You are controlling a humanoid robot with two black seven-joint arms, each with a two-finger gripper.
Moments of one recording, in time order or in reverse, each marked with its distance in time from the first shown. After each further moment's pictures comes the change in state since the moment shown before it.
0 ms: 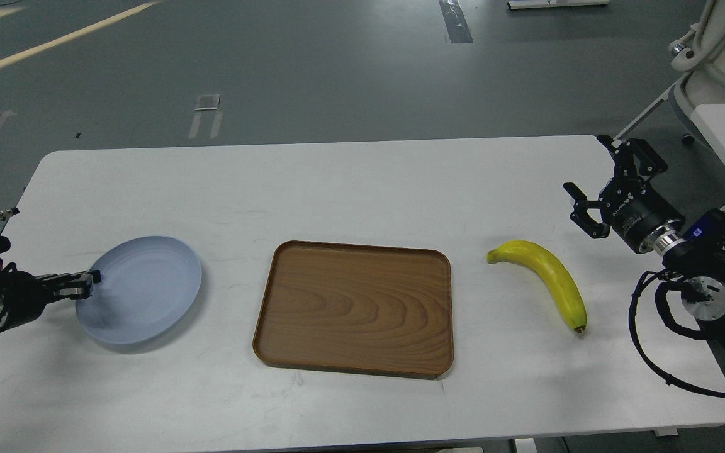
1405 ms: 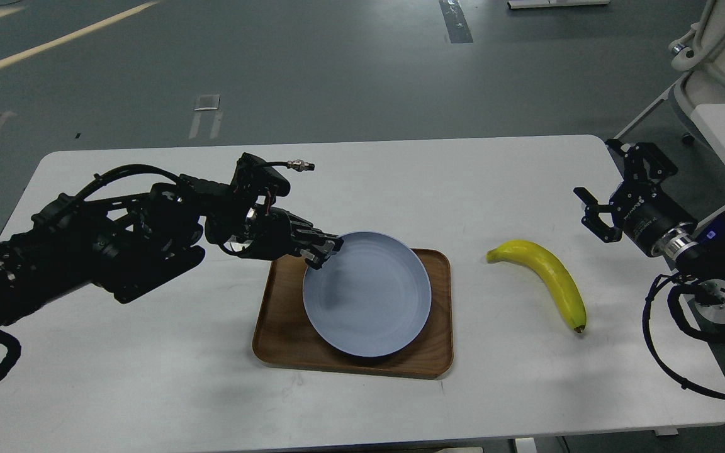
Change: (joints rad) left arm -0.422 -0.511 0.168 -0.159 0.208 -0.162 0.000; right arm -0.003 -0.040 -0.026 -0.003 0.000 0.000 0.000
